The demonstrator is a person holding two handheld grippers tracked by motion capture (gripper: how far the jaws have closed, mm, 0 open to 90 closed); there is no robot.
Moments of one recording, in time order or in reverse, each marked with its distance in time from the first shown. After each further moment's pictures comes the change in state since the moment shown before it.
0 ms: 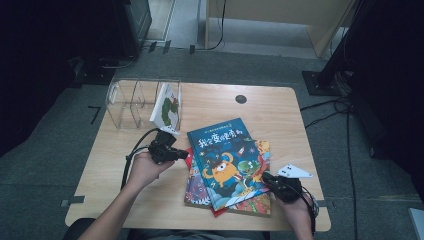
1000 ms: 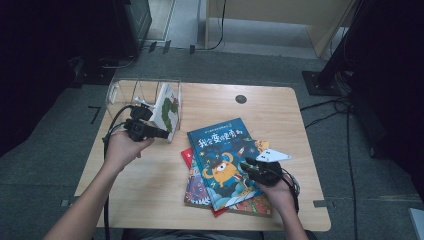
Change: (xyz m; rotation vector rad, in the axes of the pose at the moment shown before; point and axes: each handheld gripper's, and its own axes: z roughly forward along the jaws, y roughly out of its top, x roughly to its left) left arm 0.034 0.026 -0.072 -0.002 0.091 -0.174; right arm 0.018 0.047 0.042 -0.044 0.135 -0.116
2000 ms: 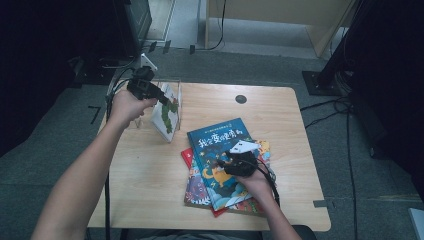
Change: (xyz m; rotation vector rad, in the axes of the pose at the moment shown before) left arm 0.034 0.109 -0.021 0.115 0.142 -0.194; right arm 0.024 0.033 0.064 0.059 0.067 -0.069
